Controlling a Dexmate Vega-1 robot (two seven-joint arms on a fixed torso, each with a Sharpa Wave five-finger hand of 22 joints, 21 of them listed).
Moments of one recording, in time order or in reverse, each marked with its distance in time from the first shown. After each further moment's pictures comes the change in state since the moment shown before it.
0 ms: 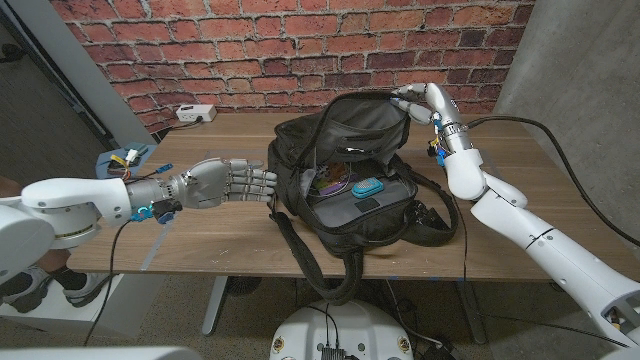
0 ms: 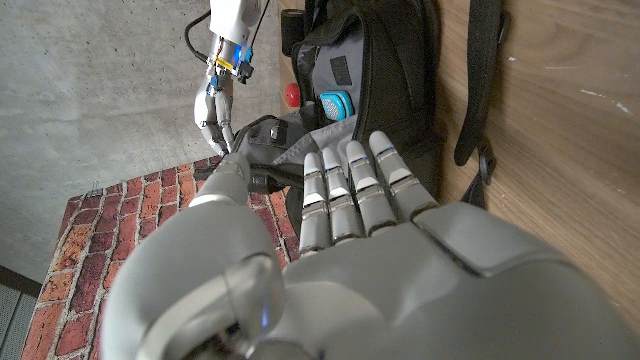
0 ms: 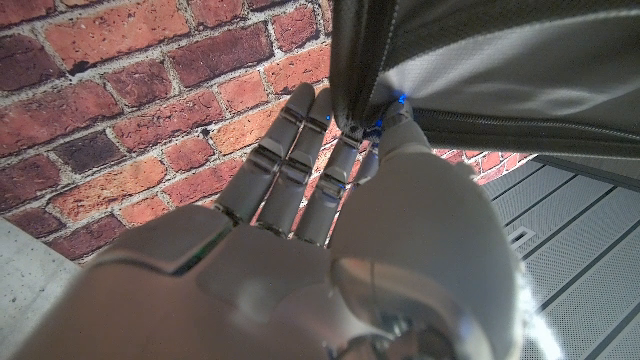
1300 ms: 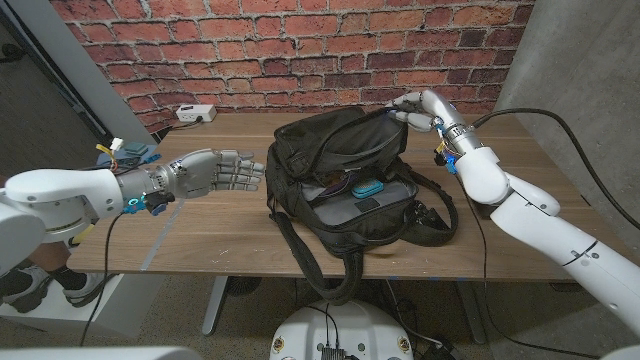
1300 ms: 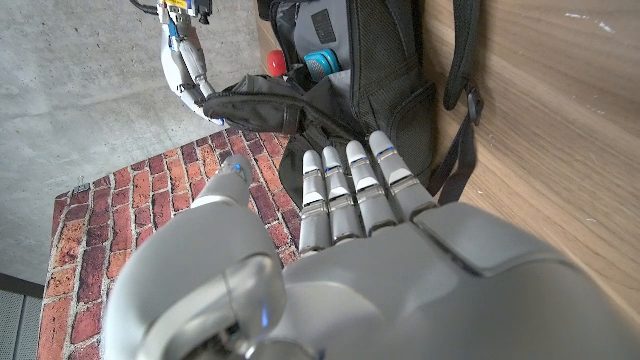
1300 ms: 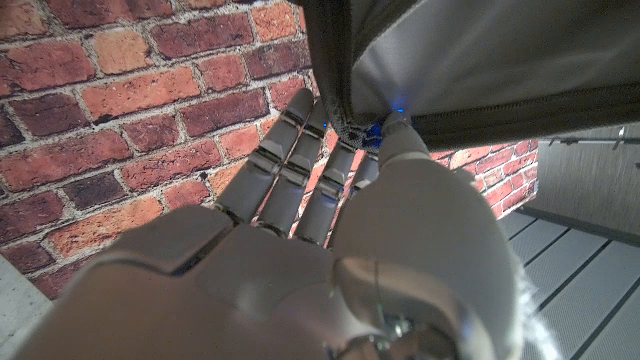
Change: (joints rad) left arm -0.029 -0.043 -0.040 -0.032 0.094 0.041 0.032; left_hand -0.009 0.009 0.023 -0.001 0.000 0.023 -0.002 0.006 0.005 0.005 -0.005 0.000 0.015 0.000 0.000 0.000 0.005 0.000 0.000 0.000 0.000; right arm -0.158 -0.162 0.102 -0.348 0.102 -0.275 0.246; right_hand -0.051 0.003 -0.022 0.017 0.000 -0.150 0.011 -0.065 0.010 -0.142 0.012 -0.078 -0.017 -0.136 0.039 -0.024 0.007 -0.034 0.012 -0.015 0.000
